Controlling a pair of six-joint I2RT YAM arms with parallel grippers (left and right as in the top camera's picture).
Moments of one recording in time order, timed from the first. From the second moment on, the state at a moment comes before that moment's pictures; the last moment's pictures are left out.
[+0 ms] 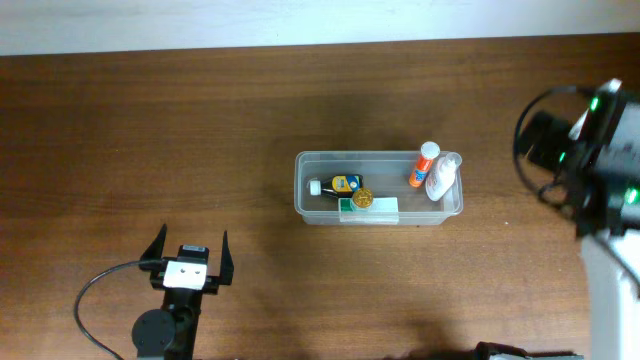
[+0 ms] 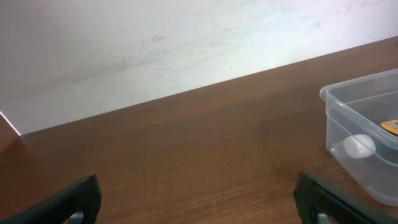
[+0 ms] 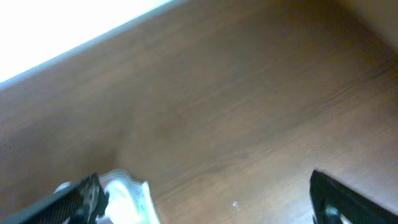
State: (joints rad) left arm -0.02 0.01 0.01 -0.07 0.06 0.23; right arm -0.21 1.19 1.27 -0.82 0.13 0.26
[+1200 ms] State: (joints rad) left arm -0.02 0.01 0.01 -0.07 0.06 0.23; right arm -0.03 0.05 0.18 -0.32 -0.03 0.10
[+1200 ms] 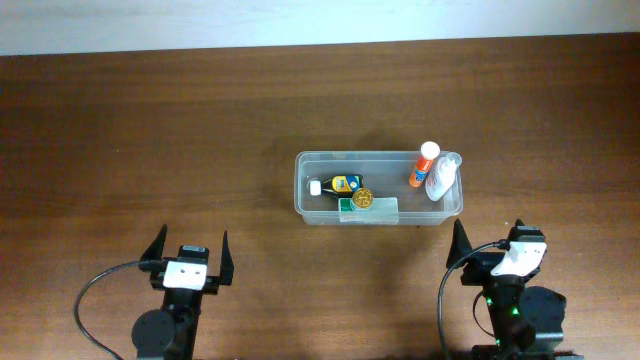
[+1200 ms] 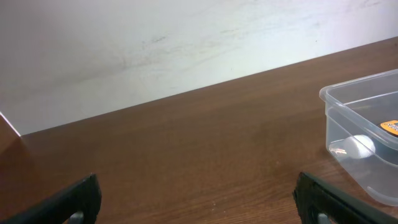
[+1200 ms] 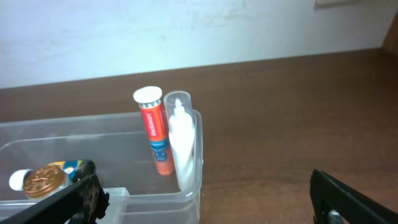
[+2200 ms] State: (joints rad) left arm -0.02 0.01 0.01 -0.07 0.06 0.23; right arm -0.03 0.01 0.02 0.03 -0.07 0.09
